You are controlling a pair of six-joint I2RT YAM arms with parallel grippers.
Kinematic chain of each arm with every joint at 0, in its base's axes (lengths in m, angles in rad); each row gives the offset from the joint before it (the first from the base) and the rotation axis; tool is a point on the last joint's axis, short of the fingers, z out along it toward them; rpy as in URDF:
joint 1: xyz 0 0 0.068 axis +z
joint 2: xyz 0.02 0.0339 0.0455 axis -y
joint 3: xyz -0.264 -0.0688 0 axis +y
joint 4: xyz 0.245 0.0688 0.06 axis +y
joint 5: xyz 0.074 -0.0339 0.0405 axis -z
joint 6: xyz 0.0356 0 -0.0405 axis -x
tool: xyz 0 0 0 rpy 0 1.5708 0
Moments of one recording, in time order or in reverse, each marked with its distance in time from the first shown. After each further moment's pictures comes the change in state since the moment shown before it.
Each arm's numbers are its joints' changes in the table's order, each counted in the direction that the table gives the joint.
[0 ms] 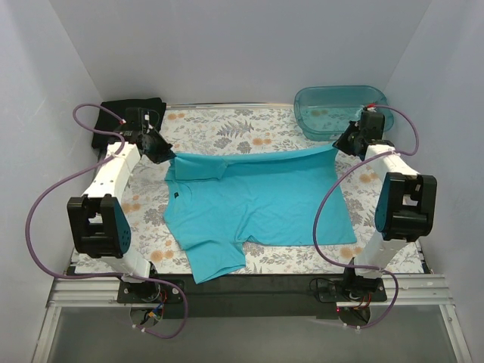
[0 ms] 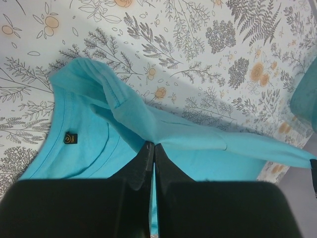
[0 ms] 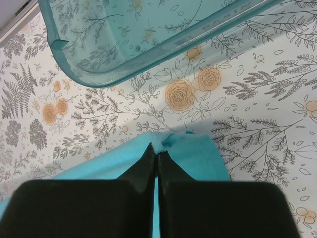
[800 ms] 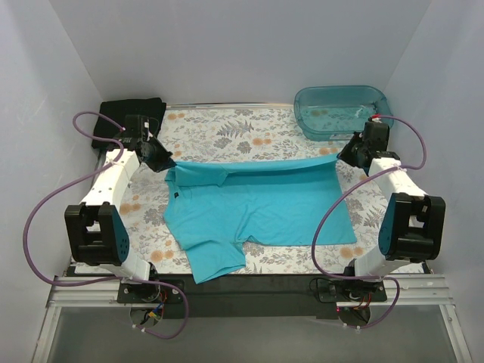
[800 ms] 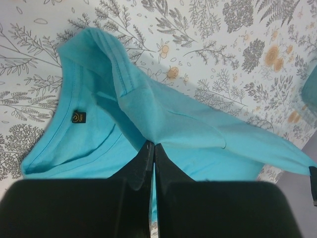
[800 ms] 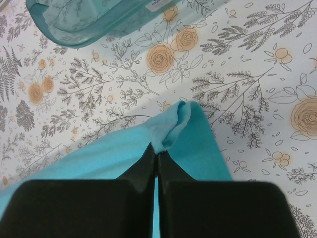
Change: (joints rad) left arm 0.001 0.064 0.074 0.035 0.022 0.003; right arm -0.007 0.182 0.147 0.061 0.040 0.004
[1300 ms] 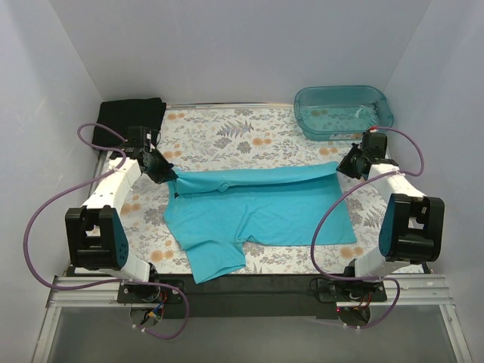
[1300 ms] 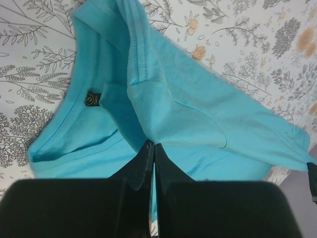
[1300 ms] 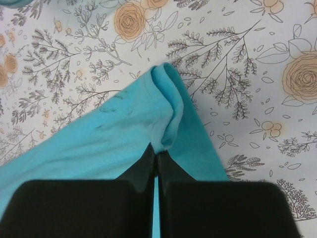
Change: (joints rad) left arm 0.000 0.042 0.127 -0.026 0.016 0.001; right arm -0.011 0.028 0.101 0.027 0.006 0.000
